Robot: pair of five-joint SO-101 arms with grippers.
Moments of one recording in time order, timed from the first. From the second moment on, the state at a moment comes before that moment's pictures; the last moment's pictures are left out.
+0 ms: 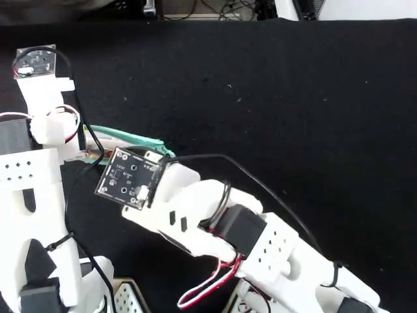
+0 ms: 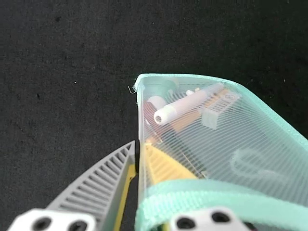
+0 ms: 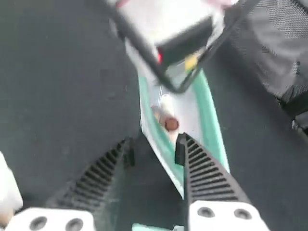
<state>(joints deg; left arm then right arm) -14.5 -21.6 6.5 94.6 -0.6 -55.7 -45.5 35.3 46.6 17.5</state>
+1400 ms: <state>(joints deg) -14.6 -21.6 6.5 94.6 -0.4 -48.5 -47.6 32.8 44.9 18.1</state>
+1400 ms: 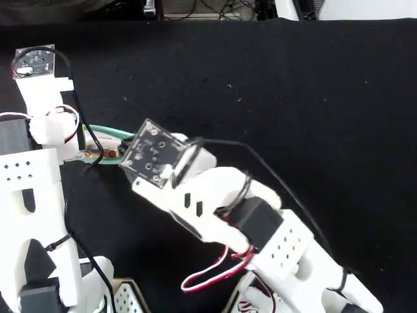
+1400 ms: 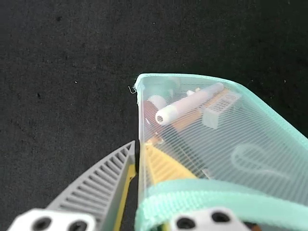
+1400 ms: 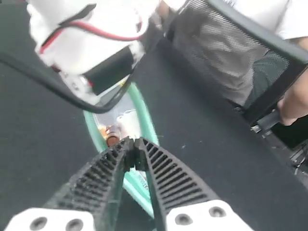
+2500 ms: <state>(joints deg) -14.6 -21.6 6.5 94.6 -0.4 -54.8 -38.5 33.5 40.9 17.7</state>
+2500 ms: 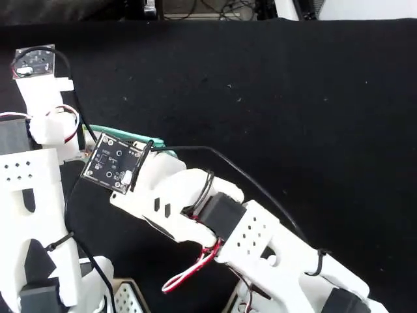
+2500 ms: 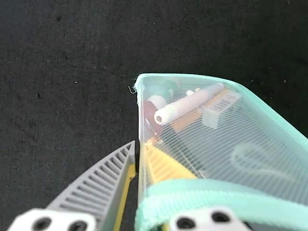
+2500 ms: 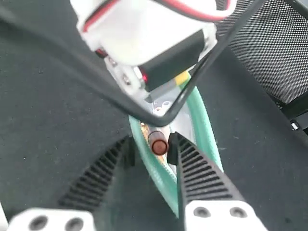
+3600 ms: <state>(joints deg) -14.6 -21.6 6.5 94.6 -0.4 -47.3 -40.3 26.2 47.4 17.5</state>
